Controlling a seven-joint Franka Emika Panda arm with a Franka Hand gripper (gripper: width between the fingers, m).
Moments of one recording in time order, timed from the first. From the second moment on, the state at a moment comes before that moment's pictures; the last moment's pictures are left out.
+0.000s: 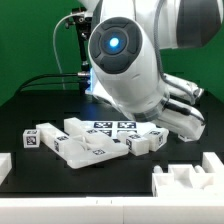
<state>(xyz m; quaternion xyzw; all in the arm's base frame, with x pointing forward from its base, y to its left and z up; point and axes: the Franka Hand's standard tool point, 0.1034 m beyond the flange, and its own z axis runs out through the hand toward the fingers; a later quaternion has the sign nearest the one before) 0.435 0.064 0.040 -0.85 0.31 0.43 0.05</state>
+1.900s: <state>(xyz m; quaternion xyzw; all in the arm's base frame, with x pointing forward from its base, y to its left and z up) 0.413 0.074 0.009 -0.82 0.35 0.45 0.07</state>
